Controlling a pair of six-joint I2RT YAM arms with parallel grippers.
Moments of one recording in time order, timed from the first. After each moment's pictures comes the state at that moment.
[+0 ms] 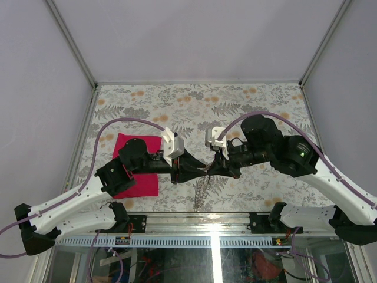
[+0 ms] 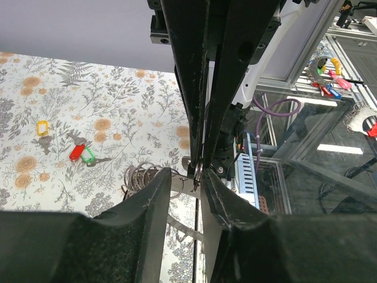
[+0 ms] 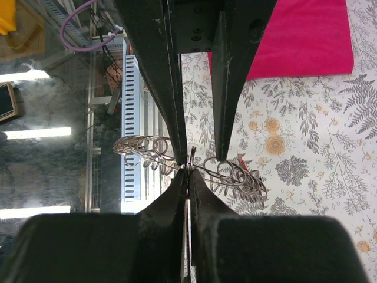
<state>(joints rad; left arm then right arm) -0.98 0.89 0.88 0.00 0.54 -0.11 0.98 1.10 1.46 -0.97 -0.51 -0.23</state>
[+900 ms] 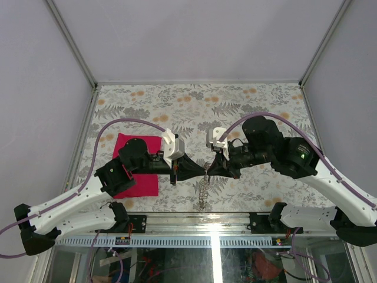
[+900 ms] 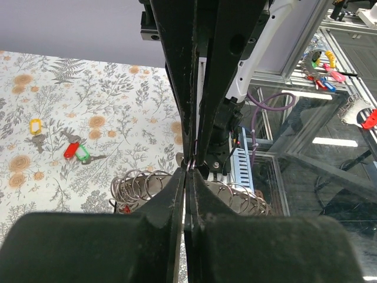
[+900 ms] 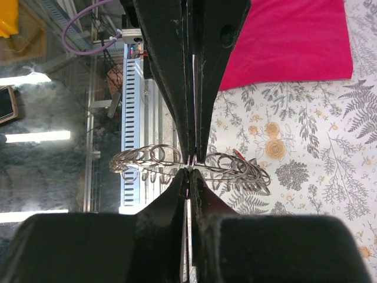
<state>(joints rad) -0.98 0.89 0.88 -0.02 0.57 -0.10 0.98 1.09 1.44 -0.94 -0.53 -0.22</state>
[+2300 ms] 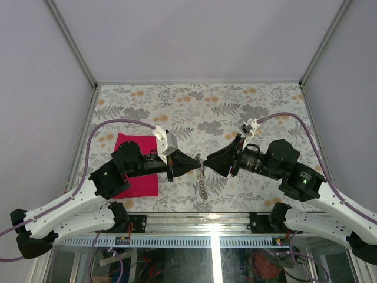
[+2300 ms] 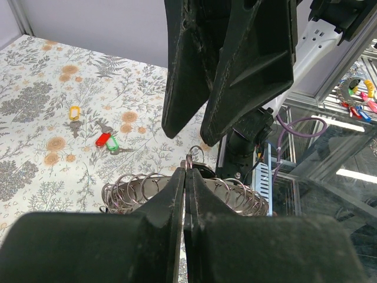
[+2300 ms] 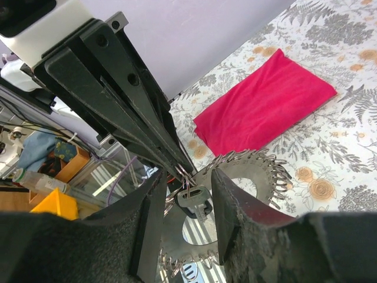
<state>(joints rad) -0.98 0.82 0.85 -0.04 0.39 -0.15 0.98 0.76 0.94 -0.25 -0.19 0.51</state>
